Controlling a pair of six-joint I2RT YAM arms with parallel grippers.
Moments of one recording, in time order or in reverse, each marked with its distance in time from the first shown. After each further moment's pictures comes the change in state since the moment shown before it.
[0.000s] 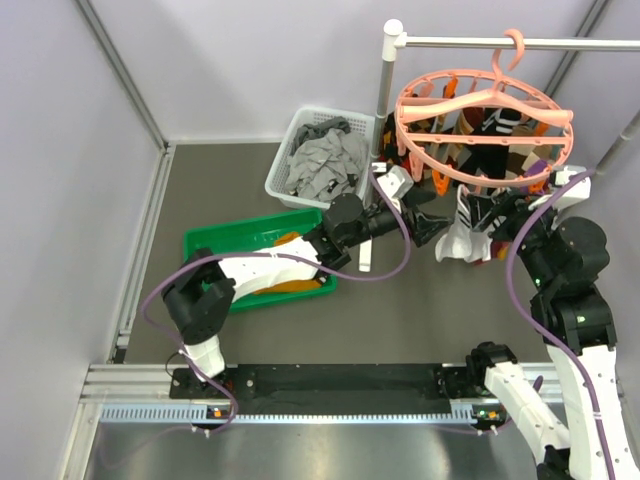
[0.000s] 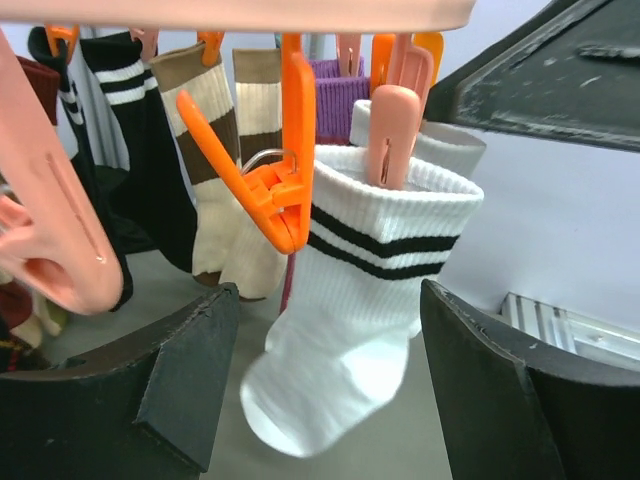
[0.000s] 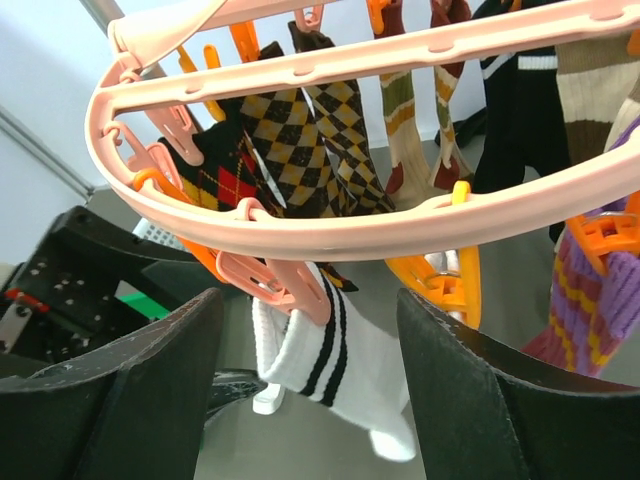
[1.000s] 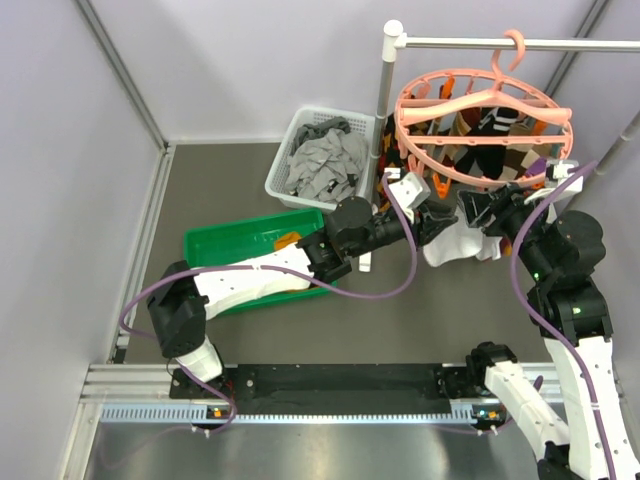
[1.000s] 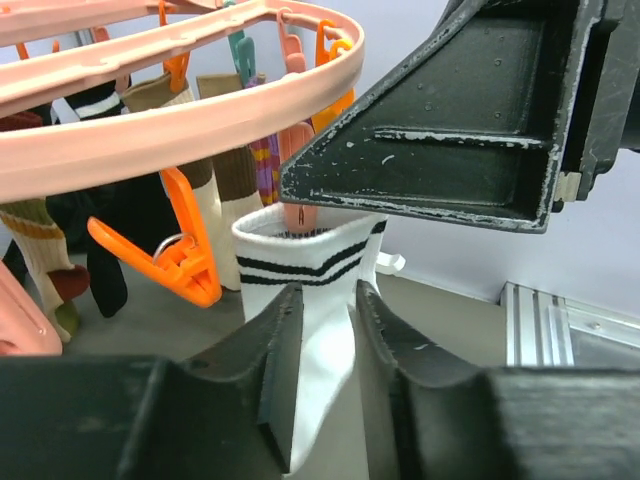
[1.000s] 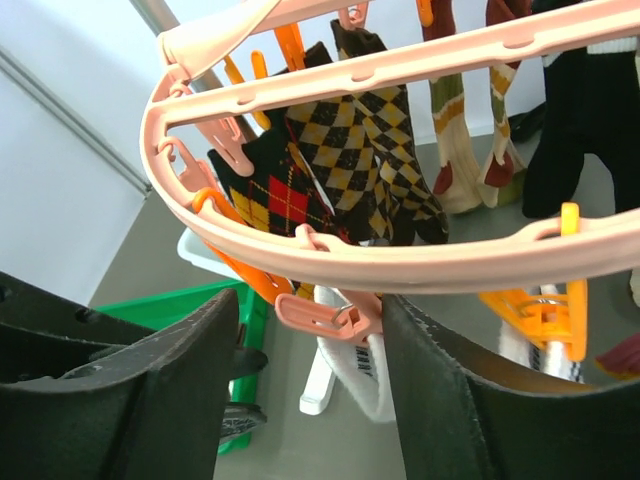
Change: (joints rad) left arm -0.110 -0.100 0.084 -0.249 -0.116 0.109; right arm 0.000 0.032 -0.004 0.054 -0.096 0.085
